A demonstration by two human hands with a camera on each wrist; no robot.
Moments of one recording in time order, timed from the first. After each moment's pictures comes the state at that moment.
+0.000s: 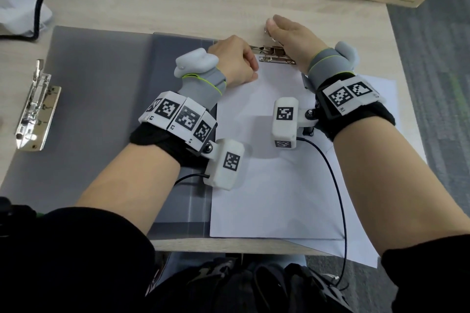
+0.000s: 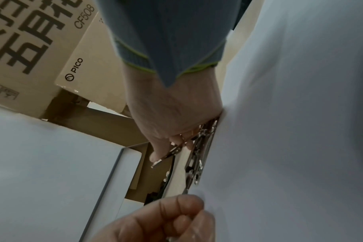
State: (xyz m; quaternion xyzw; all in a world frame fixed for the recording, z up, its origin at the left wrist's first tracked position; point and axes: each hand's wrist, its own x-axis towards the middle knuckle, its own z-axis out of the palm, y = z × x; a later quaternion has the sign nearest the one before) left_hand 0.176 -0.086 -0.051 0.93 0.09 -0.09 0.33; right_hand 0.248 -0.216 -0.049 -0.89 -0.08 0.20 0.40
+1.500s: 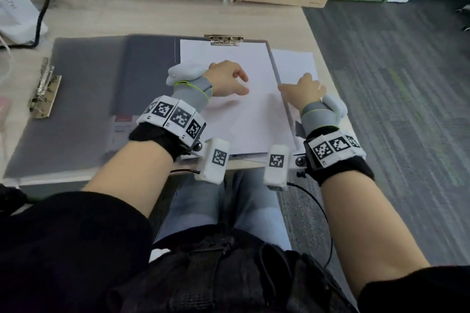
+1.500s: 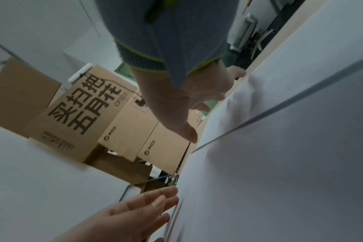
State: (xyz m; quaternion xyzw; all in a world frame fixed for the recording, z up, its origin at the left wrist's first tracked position) left_hand 0.074 -0.164 -0.027 0.92 -0.02 -0.16 0.35; right_hand 0.079 -0.340 -0.036 -0.94 0.19 0.11 0.25
